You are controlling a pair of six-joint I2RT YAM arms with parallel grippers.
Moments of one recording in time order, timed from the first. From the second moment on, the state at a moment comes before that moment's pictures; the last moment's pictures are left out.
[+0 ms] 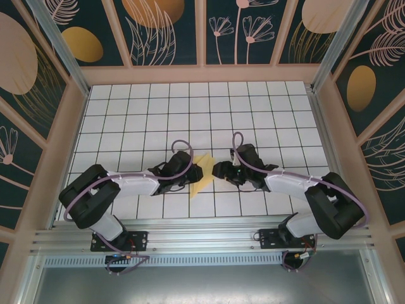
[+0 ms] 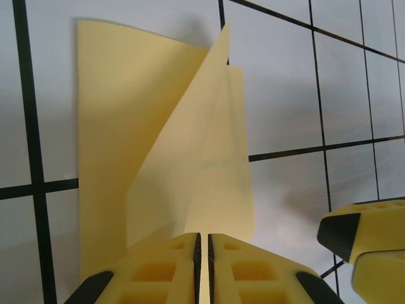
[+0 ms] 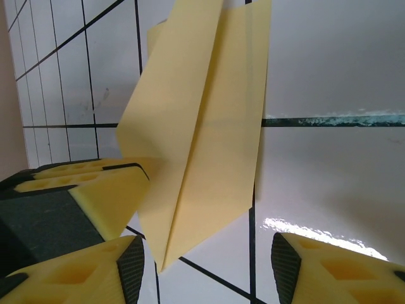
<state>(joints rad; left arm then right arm) -0.83 1.59 0.63 0.20 0.07 -0.94 0.64 1.39 0.54 0.05 -0.40 0.89</state>
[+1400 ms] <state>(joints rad) -0.82 1.64 0.43 0.56 0.18 -1.01 0.69 1.54 0.57 0.13 -0.35 0.99</state>
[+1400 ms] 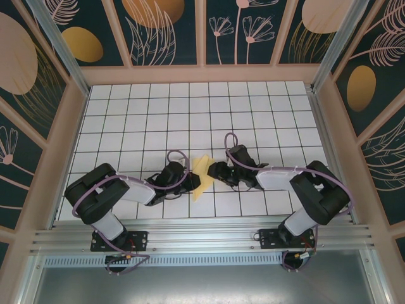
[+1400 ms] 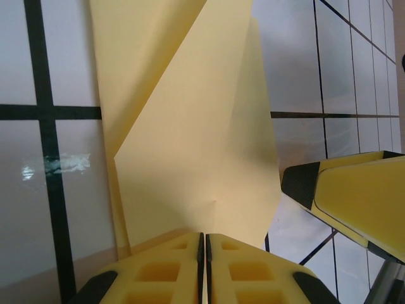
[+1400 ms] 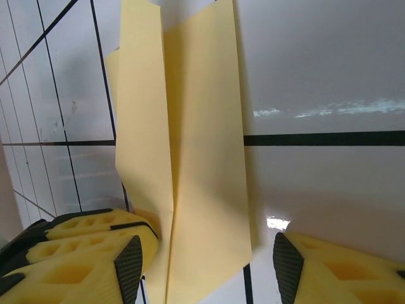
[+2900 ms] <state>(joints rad) -0.82 1.64 0.34 0.69 0.29 -1.10 0.69 1.66 0.60 0.30 -0.49 1.00</state>
